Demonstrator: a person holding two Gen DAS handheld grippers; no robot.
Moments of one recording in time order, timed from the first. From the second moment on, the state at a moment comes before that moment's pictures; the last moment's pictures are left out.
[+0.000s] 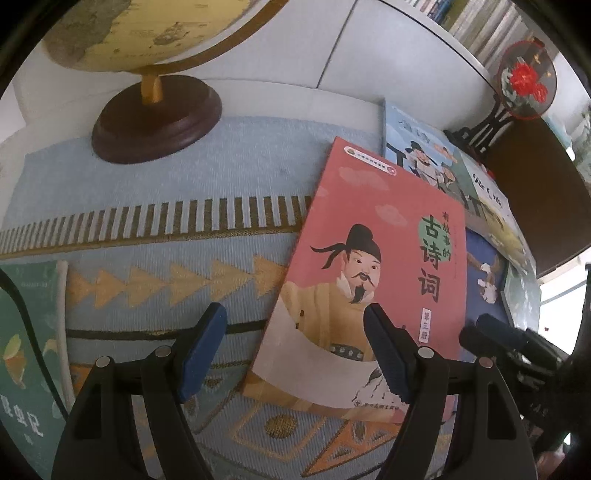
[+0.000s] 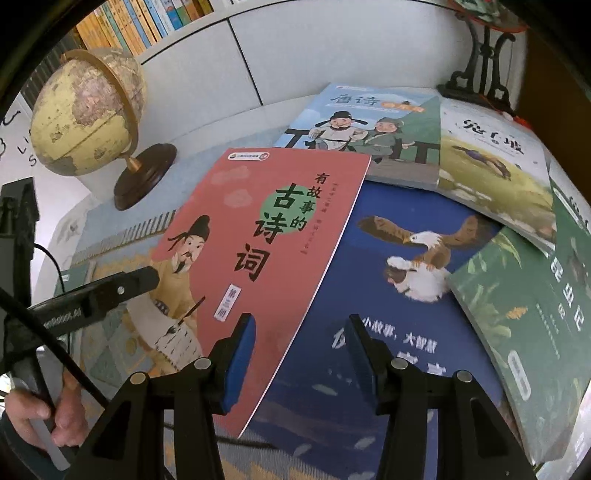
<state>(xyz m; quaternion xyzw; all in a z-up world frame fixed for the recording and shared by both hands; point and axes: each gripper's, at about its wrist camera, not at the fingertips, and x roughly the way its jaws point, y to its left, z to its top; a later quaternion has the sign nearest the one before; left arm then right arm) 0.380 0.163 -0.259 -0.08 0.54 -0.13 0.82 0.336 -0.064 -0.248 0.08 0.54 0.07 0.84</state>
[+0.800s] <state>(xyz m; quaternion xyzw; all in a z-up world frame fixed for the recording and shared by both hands) 0.353 0.151 -0.245 -0.19 0.54 -0.25 0.78 0.370 -0.063 -0.254 0.07 0.54 0.10 0.84</state>
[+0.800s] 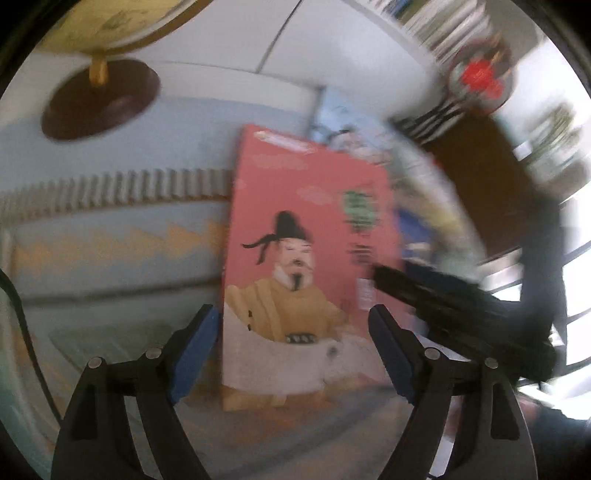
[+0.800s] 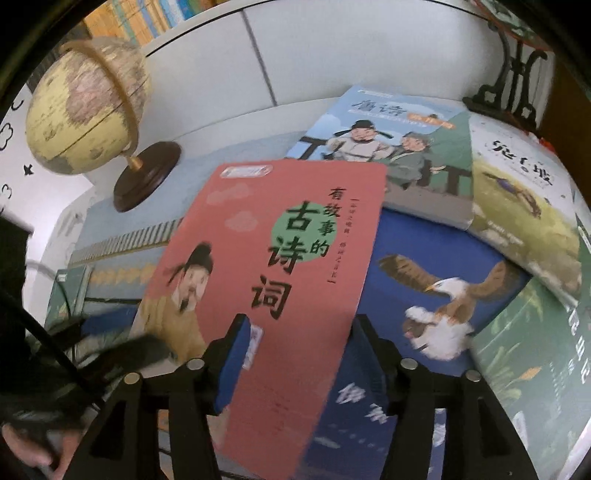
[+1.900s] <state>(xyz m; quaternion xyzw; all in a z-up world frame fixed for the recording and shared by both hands) 0.338 0.122 -0.265 -0.45 0.56 -0.29 0.63 0.347 -0.149 -0.265 0.34 0.55 0.19 0.74</state>
